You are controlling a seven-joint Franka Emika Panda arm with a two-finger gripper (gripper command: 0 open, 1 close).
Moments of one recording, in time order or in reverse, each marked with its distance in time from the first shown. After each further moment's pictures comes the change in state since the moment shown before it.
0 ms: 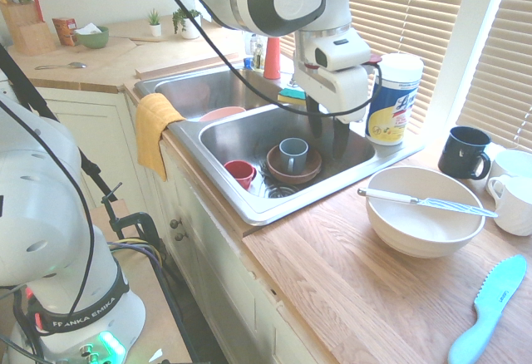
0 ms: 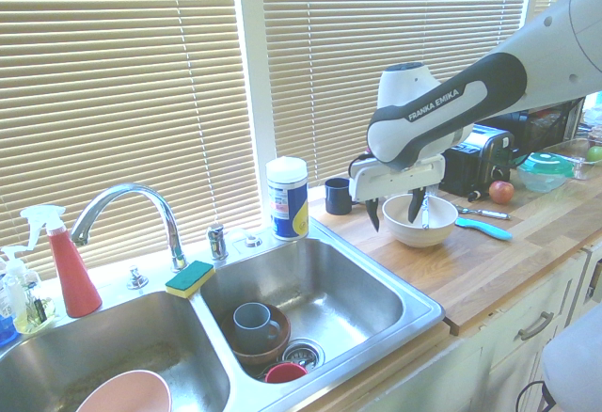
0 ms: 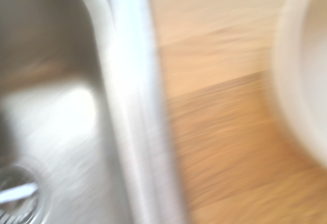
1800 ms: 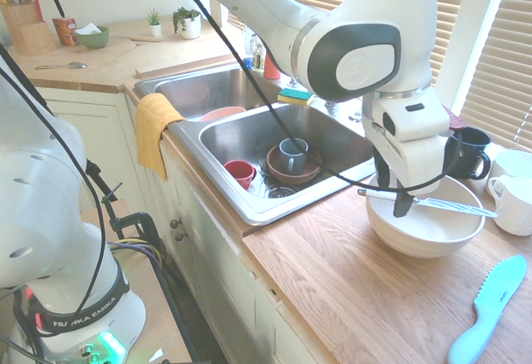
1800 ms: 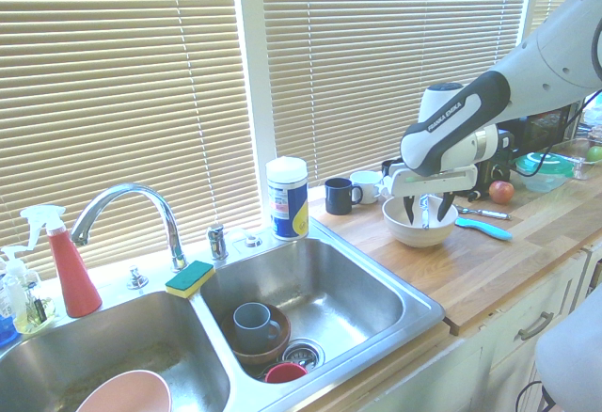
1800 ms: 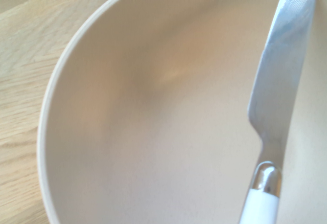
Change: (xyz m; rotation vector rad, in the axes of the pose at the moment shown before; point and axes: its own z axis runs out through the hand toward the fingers) arm 0.095 0.033 0.069 0.028 0.019 0.151
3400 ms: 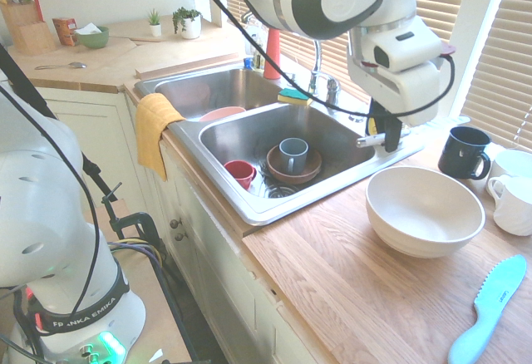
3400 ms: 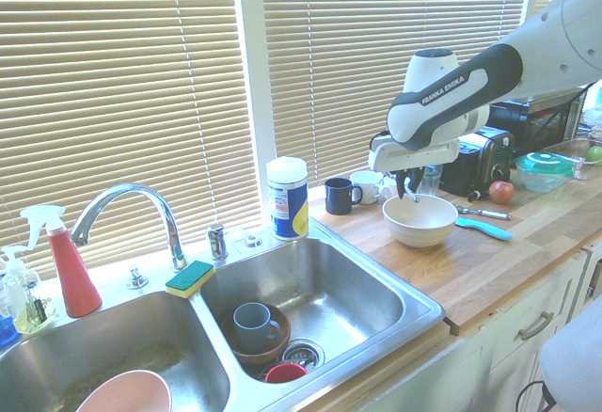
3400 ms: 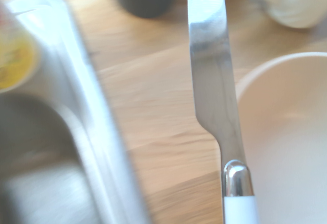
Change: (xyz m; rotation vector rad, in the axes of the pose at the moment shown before) arm -0.076 -0.044 -0.098 0.122 0.026 -0.205
